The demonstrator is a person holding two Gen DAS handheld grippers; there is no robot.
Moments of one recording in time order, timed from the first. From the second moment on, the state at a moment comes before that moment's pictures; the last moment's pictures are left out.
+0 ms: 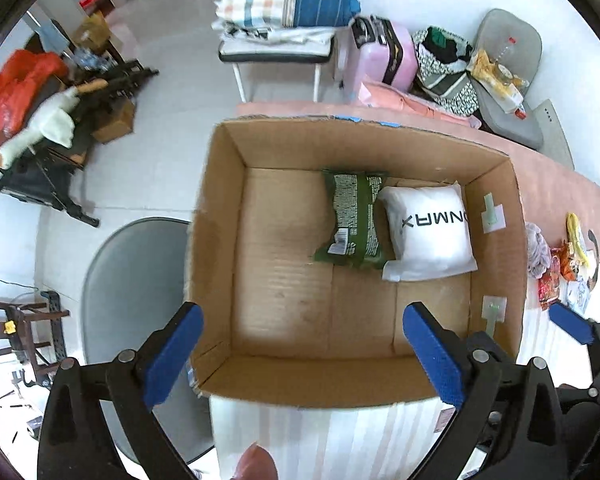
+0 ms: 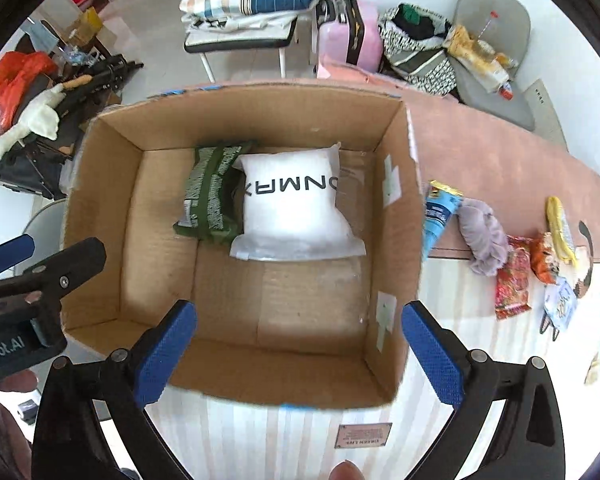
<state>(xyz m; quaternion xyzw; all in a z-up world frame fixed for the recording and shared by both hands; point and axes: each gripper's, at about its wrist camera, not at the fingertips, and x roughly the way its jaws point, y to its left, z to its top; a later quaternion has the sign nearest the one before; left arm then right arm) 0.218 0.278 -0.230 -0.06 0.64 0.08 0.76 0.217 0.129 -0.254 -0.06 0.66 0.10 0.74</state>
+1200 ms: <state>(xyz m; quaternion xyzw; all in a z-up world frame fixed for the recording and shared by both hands) 0.257 -0.077 -0.263 0.05 0.68 -0.04 0.73 0.227 -0.255 -0.253 -0.13 0.69 -0.04 0.71</state>
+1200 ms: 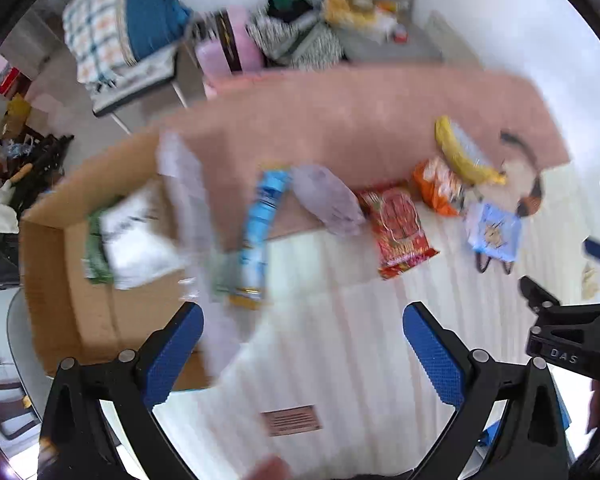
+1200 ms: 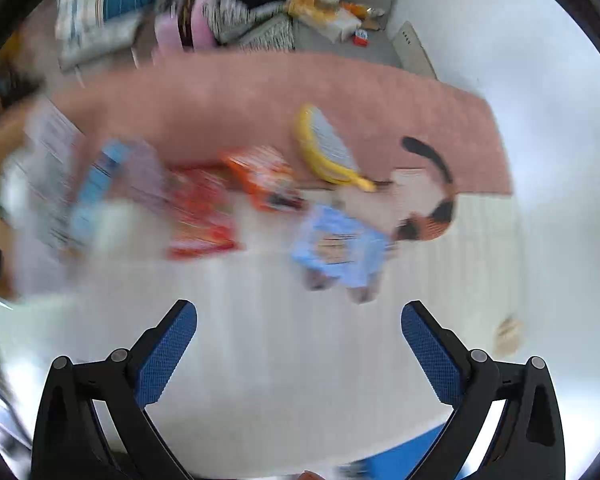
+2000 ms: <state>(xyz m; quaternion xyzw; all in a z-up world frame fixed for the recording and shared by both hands) 0.326 -0.172 -0.410 0.02 0.78 -0.02 0.63 0.300 -0.387 -0.429 -0.02 0.81 0.07 0.58</state>
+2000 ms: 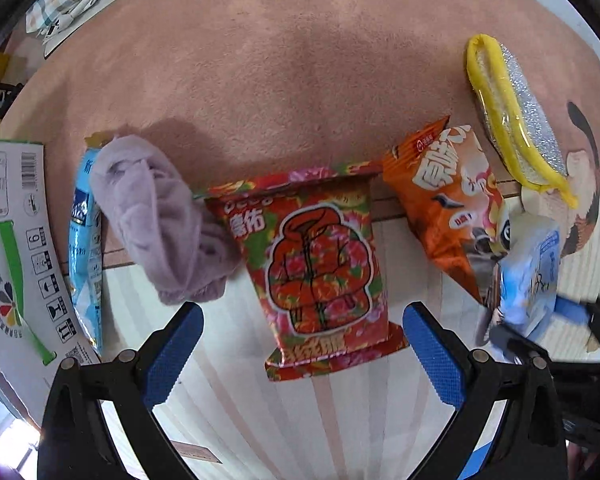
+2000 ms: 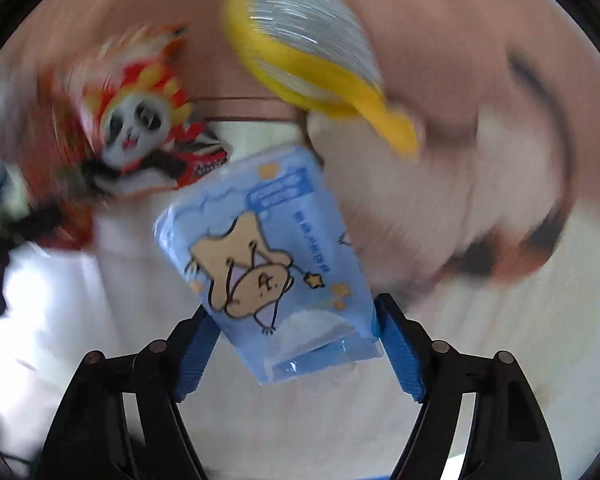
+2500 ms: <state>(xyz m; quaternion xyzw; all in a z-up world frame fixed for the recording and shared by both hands) 0.326 -0.197 -0.418 0.07 0.76 0.00 0.64 0.304 -0.398 -0.423 0.02 0.78 -0.02 0.62</state>
